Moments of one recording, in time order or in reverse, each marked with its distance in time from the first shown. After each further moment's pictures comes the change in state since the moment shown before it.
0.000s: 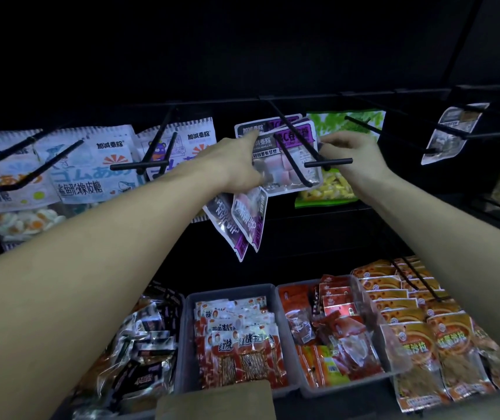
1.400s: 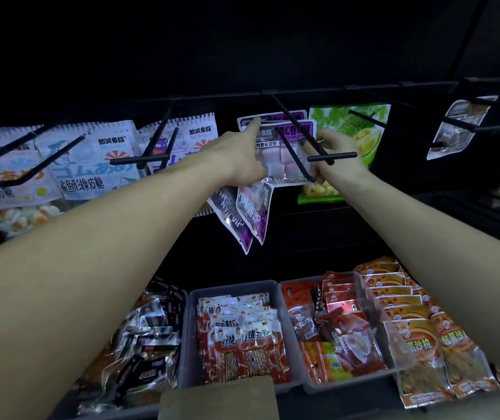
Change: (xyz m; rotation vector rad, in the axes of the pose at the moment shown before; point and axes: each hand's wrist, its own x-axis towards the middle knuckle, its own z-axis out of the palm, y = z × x) left_hand 0.011 -0.002 0.004 0.005 -0.003 -0.015; right_hand -0.003 0.001 0.030 -0.087 -0.038 -0.018
